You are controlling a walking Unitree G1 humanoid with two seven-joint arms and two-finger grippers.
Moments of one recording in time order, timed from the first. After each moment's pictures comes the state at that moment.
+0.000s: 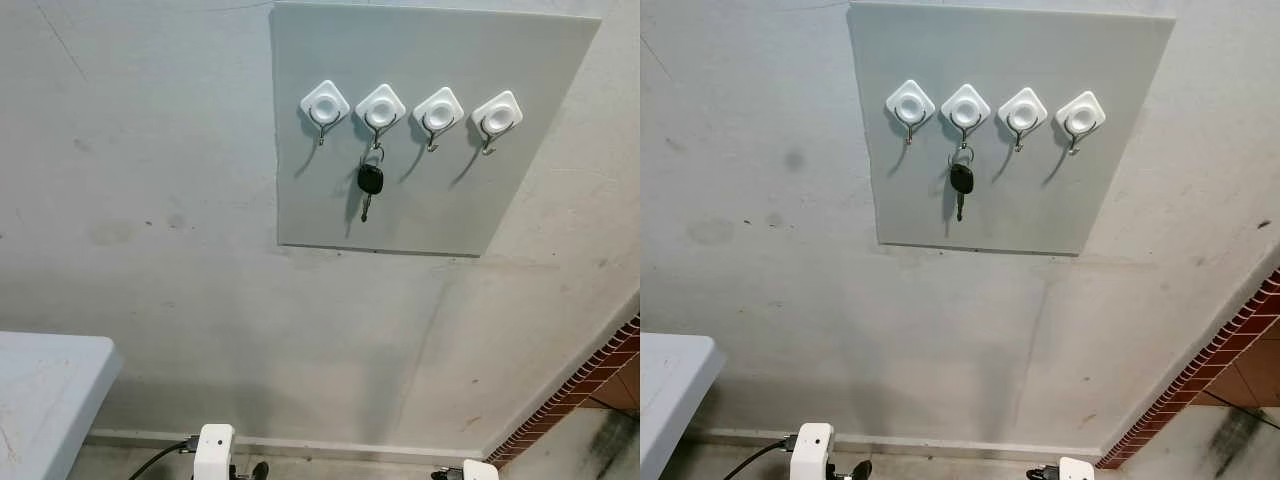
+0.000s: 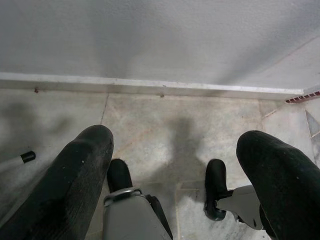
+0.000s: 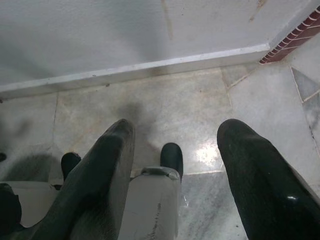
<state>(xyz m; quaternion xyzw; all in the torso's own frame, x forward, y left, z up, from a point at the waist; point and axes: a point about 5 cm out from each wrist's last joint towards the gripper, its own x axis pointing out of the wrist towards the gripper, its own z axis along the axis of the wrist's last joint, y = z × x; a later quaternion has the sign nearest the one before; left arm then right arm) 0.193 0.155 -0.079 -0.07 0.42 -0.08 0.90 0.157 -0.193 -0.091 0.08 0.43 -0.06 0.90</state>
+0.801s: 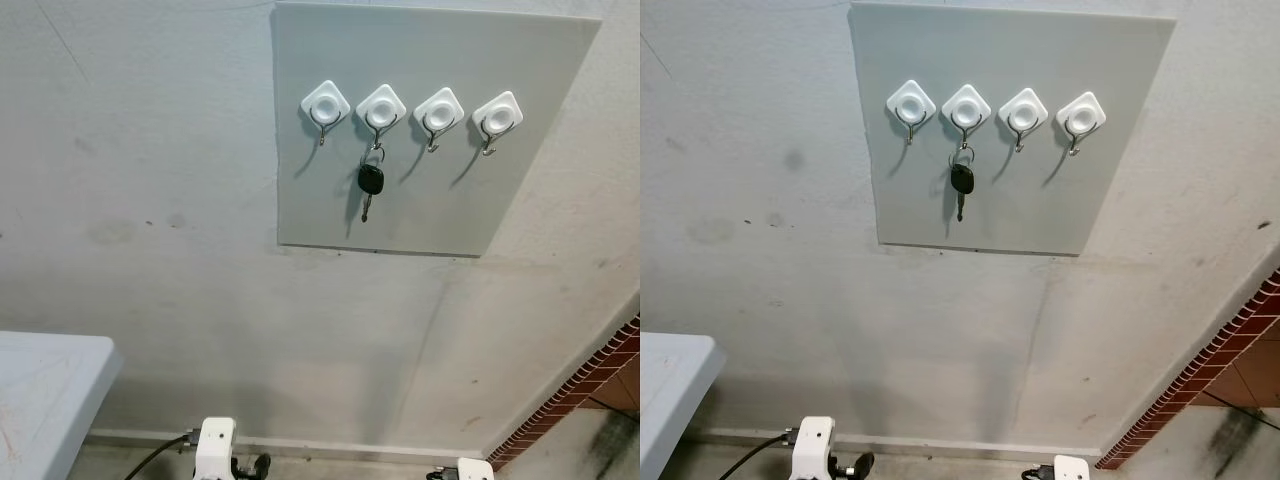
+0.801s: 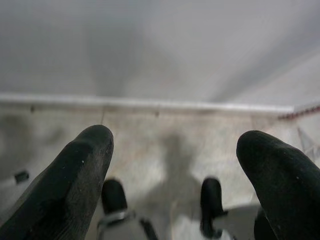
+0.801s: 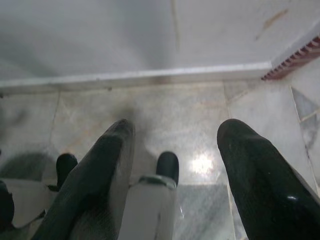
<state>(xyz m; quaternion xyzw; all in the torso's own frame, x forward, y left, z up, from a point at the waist) 0.210 0.151 -0.068 -0.08 0.38 -0.08 0.92 0.163 -0.190 -0.088 0.05 0.41 -0.03 0.91</state>
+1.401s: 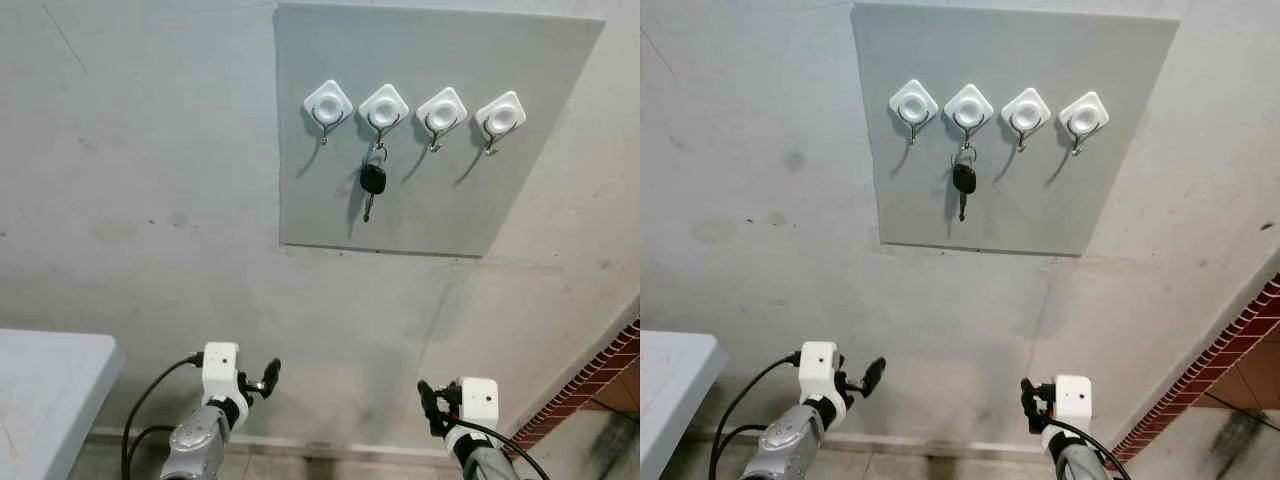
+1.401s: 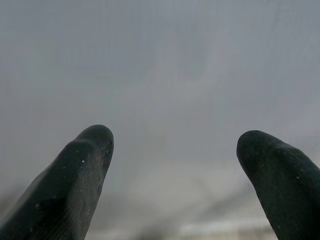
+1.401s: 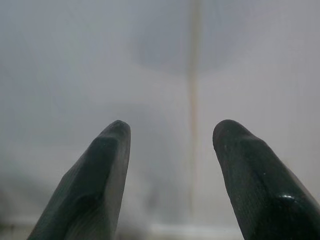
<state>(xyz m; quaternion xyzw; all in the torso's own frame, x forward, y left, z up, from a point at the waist) 0.288 0.146 0.007 -0.09 0.14 -0.12 0.98 0.252 -0.184 -0.008 0.04 0.11 0.03 0.99</state>
